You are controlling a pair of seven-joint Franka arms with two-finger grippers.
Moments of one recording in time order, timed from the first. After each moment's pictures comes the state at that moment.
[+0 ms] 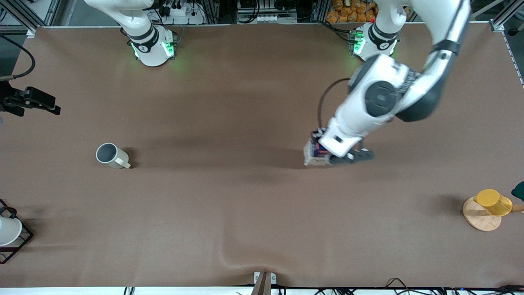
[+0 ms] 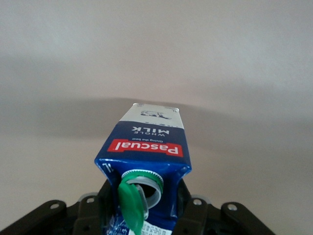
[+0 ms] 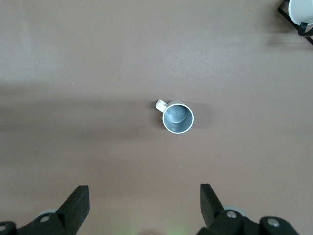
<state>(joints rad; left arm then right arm) -0.18 0.39 -0.45 -1.59 0.02 1.87 -0.77 -0.02 0.08 -0.04 -1.44 0.02 1.43 -0.08</state>
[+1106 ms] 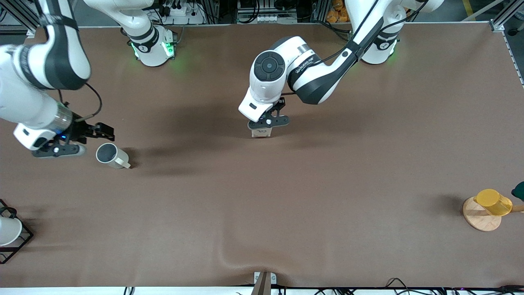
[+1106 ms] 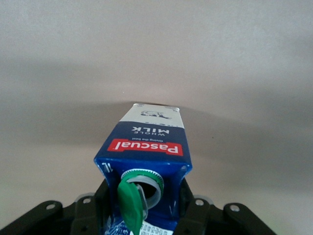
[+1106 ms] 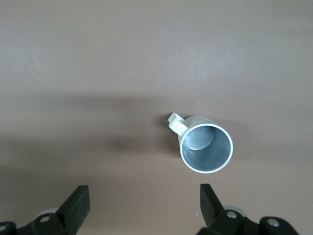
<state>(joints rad) -0.49 0.54 -0.44 -1.50 0.03 1.94 -1.04 0.01 0.06 -0.03 -2.07 0.03 2.06 -0.10</state>
